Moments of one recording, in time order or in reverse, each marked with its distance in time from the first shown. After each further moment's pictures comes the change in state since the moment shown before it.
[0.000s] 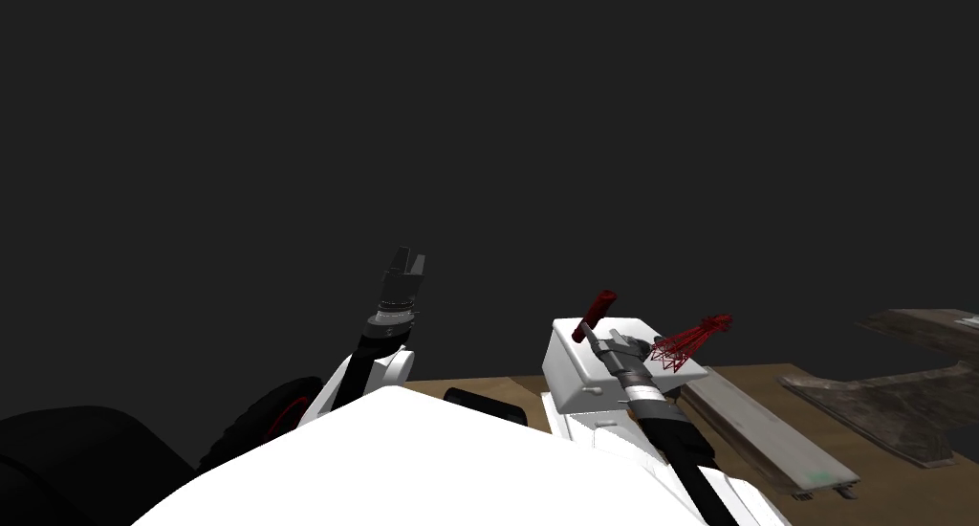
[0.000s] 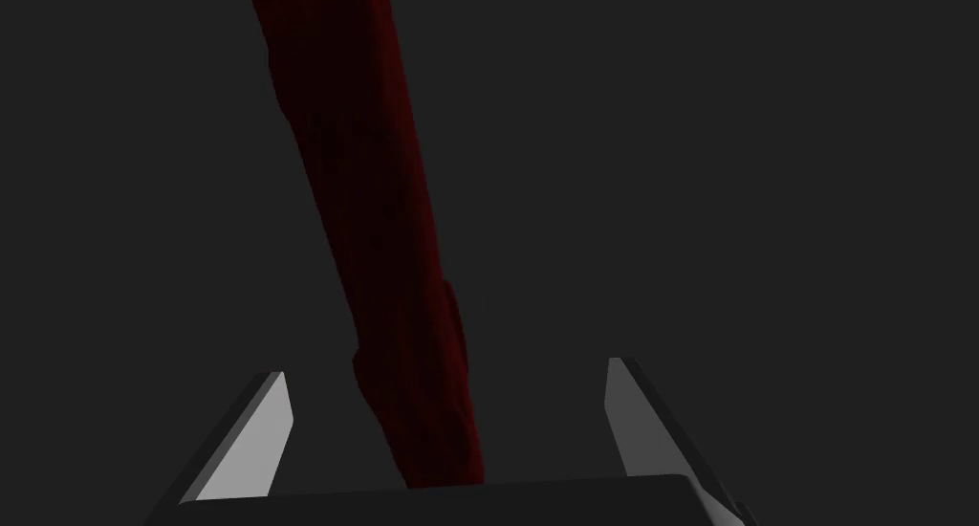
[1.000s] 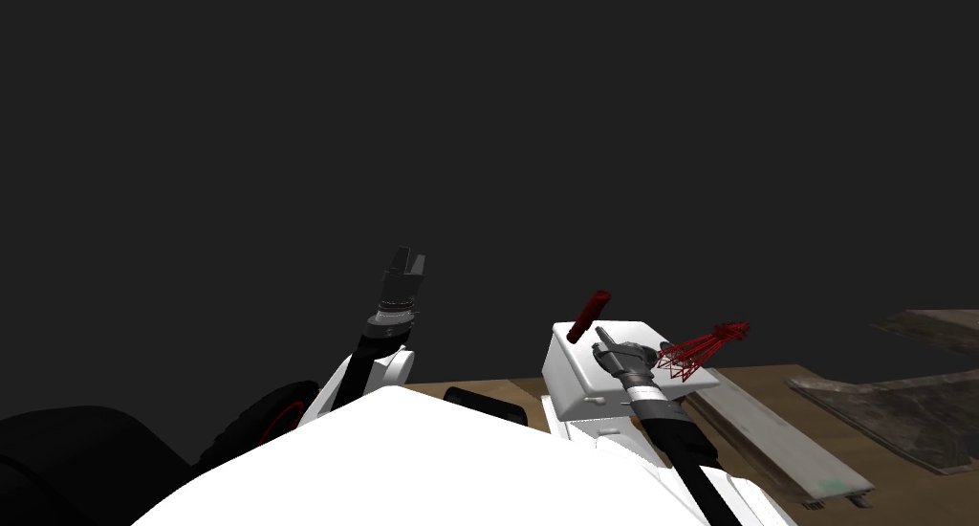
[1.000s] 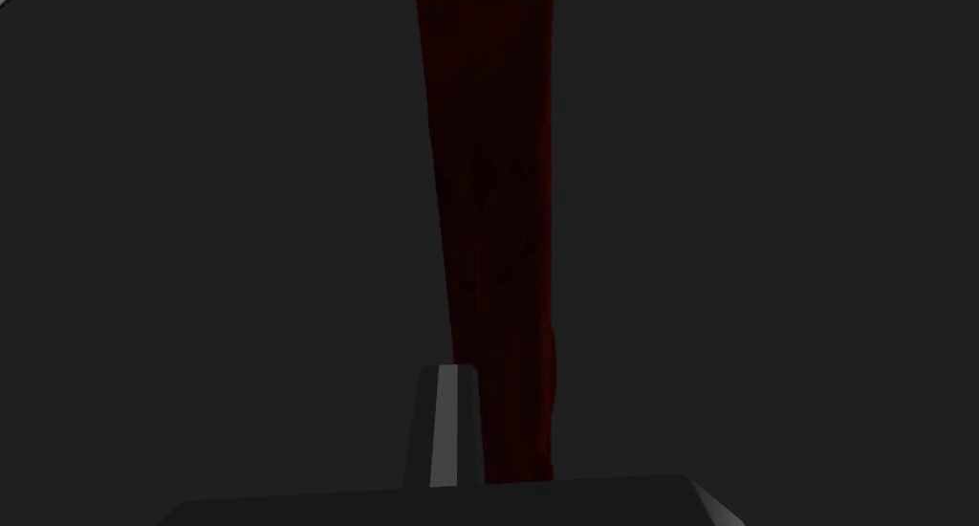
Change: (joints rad) left arm 0.000 0.000 0.000 0.000 0.000 0.000 0.000; right arm 0.001 -0.030 0.002 0.007 0.022 0.019 0.042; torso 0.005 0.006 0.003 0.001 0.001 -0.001
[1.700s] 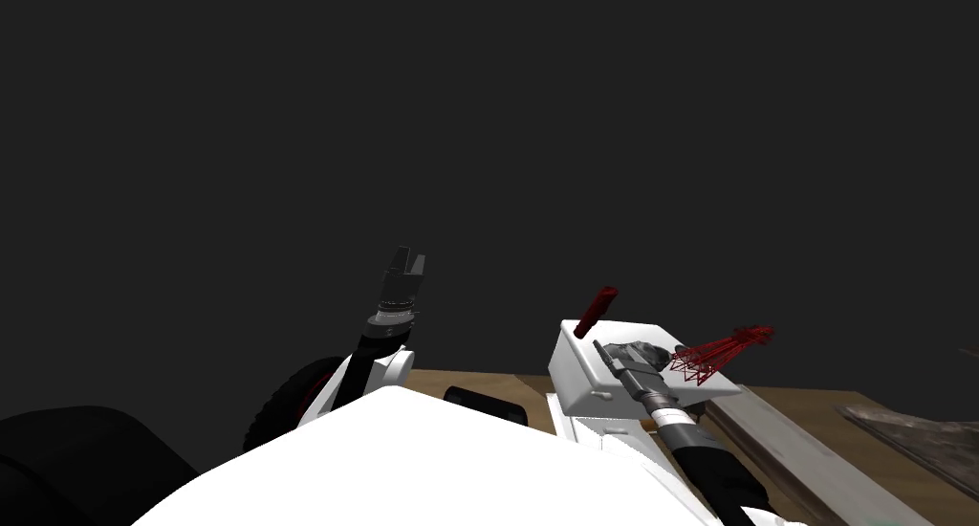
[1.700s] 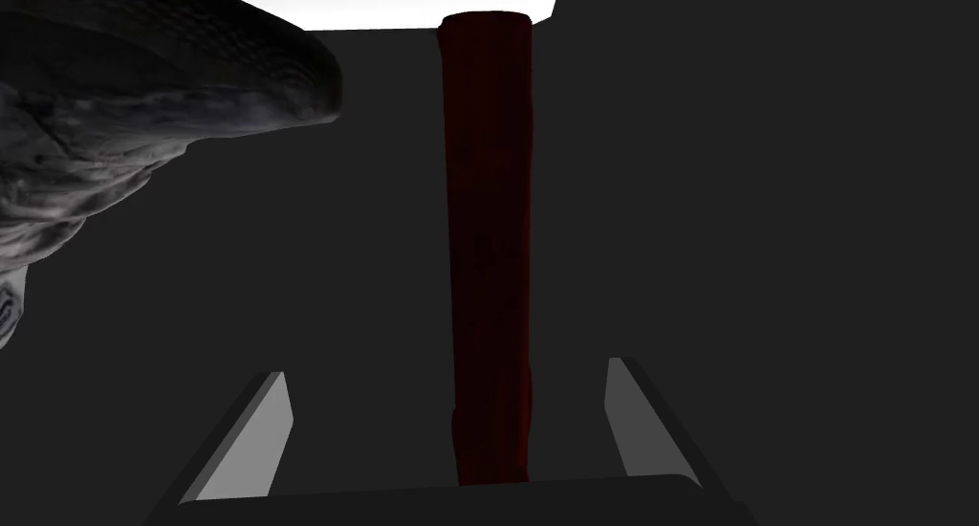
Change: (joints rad) left arm 0.000 0.000 0.000 0.000 0.000 0.000 0.000; right arm 0.088 -0.100 -0.027 0.017 0.068 0.037 -0.100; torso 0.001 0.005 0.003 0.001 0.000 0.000
